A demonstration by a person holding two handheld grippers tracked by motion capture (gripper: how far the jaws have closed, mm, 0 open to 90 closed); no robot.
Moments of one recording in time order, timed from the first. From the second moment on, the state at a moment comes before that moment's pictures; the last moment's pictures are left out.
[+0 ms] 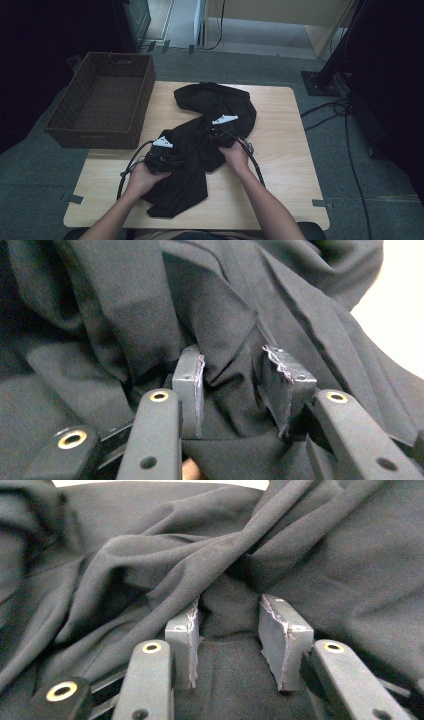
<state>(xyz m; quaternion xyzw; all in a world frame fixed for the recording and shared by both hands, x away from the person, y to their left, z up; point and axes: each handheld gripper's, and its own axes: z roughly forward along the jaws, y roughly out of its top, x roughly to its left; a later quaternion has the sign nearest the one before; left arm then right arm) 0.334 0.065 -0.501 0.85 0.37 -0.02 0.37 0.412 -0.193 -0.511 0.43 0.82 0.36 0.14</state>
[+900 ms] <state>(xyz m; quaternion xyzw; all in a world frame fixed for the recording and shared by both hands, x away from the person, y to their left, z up) 0.335 0.069 -0.435 0.84 0.34 0.03 0.42 0.392 -0.216 -0.472 0.44 0.80 0.38 0.15</state>
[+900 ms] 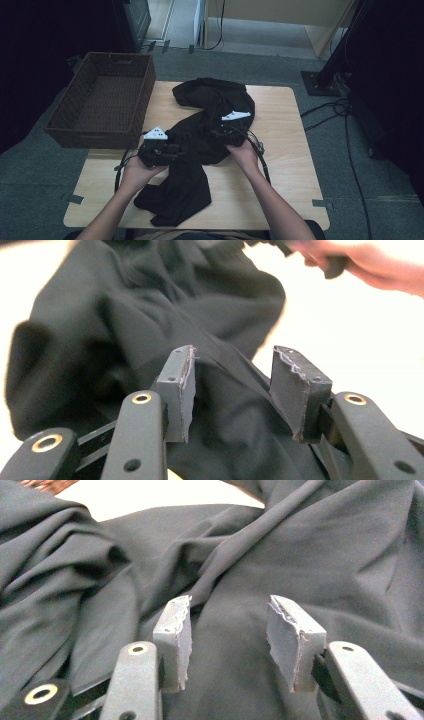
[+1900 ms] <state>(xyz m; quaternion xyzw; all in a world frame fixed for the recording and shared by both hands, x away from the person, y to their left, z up) 0.369 0.062 -0.499 0.85 0.37 0.00 0.38 0.376 -0.234 -0.515 0.45 0.80 0.36 0.17</state>
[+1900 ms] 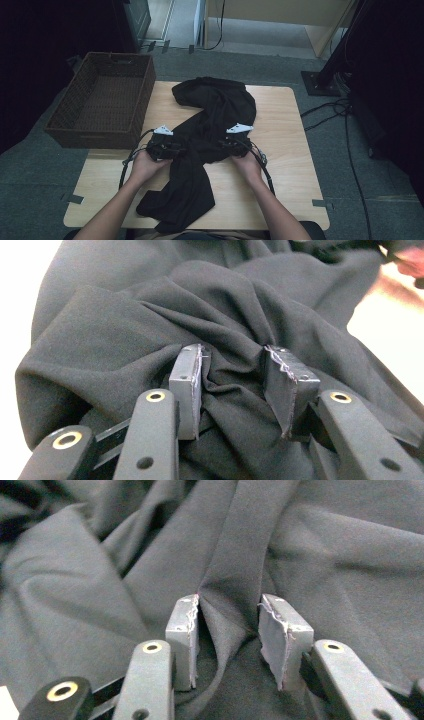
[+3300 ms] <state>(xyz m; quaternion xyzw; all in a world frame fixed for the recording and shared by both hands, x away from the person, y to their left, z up) 0.425 0.050 -0.498 0.83 0.40 0.06 0.38 0.379 -0.242 -0.508 0.47 0.80 0.35 0.15</state>
